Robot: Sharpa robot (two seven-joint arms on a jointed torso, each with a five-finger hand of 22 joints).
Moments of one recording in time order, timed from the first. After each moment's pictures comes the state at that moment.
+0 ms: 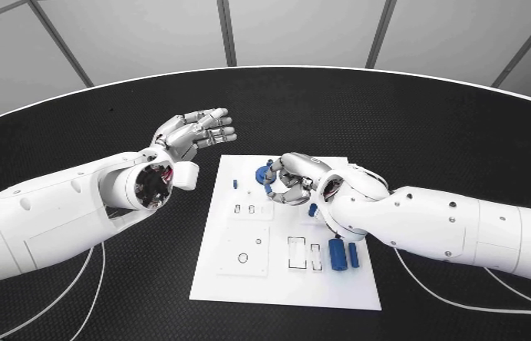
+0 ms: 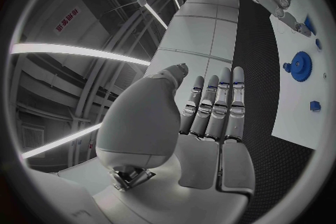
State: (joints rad) left arm 1.30 -0.83 -0.04 1.46 0.17 -0.23 0.36; left_hand 1.43 -0.12 0.35 0.23 0.24 0.81 0.21 0.26 0.15 0.94 0.20 0.08 0.07 0.91 0.16 0.31 0.22 0.16 0.78 0.27 0.45 0.21; right arm 1.22 -0.62 -0.08 1.49 -1.36 -0.40 -0.19; right_hand 1.40 -0.15 0.51 0.11 0.35 1.00 0.12 0.29 0.35 1.47 0.03 1.50 1.31 1.47 -0.04 1.56 1.31 0.02 1.47 0.07 1.56 1.31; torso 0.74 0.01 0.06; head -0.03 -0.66
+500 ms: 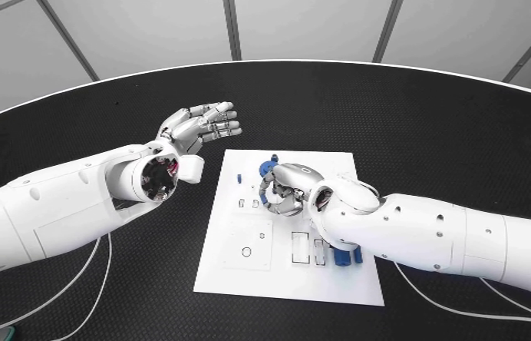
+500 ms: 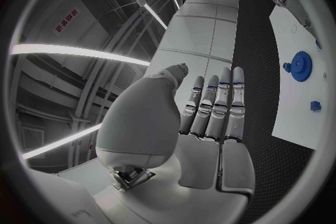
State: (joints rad) left arm 1.30 -0.83 -0.04 1.46 0.17 -0.23 0.36; left_hand 1.43 -0.12 0.35 0.23 0.24 0.81 0.21 0.26 0.15 0.94 0.20 0.08 0.07 0.91 0.16 0.31 0.22 0.16 0.78 0.27 0.45 0.21; right arm 1.18 -0.56 -0.09 1.47 -1.47 -0.37 -0.23; right_hand 1.39 -0.15 0.51 0.11 0.35 0.99 0.12 0.29 0.35 1.47 0.03 1.50 1.31 1.47 -0.04 1.56 1.31 0.02 1.47 0.07 1.56 1.31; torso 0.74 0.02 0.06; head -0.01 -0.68
